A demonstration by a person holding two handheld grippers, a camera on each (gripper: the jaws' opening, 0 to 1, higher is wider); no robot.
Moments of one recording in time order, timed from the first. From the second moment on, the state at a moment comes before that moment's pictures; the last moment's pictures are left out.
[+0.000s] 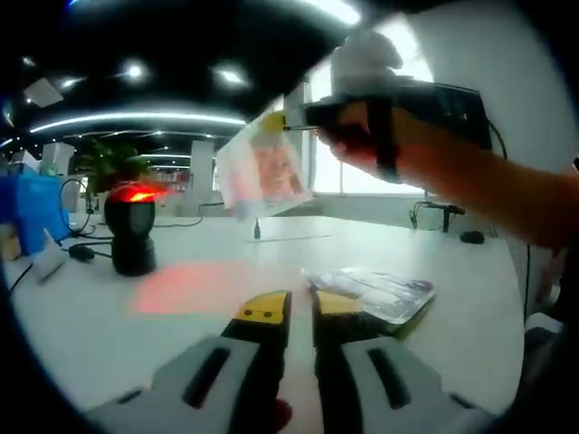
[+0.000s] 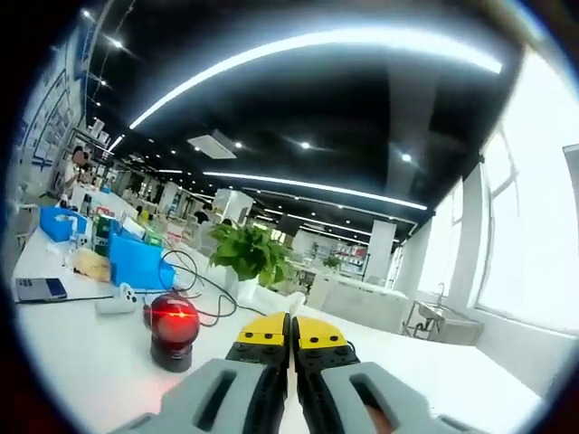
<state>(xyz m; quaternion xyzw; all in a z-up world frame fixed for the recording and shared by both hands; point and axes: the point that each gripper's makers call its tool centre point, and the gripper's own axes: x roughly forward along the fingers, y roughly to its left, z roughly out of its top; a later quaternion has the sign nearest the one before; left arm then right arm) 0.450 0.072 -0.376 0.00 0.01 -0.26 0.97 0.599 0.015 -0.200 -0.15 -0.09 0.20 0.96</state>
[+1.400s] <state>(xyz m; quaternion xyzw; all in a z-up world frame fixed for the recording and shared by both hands) 0.447 0.071 -0.379 0.01 0.01 -0.25 0.97 0.625 -0.080 -0.259 -0.04 0.04 0.28 0.96</state>
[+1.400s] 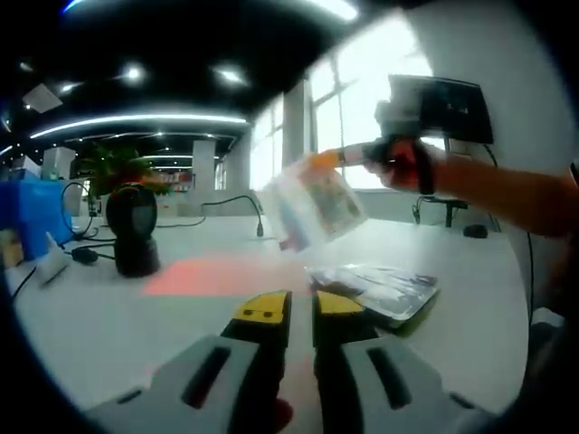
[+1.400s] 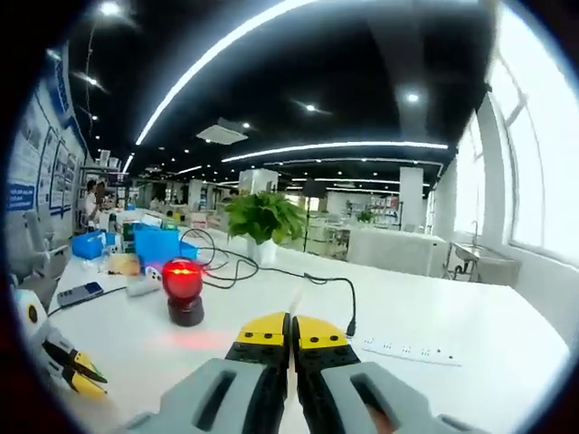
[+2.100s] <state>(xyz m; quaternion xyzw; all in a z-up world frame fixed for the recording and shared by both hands) 0.448 0.072 -0.380 0.01 0.01 -0.25 0.97 0.679 -0.122 -0.294 -0.10 0.07 0.26 0.96</state>
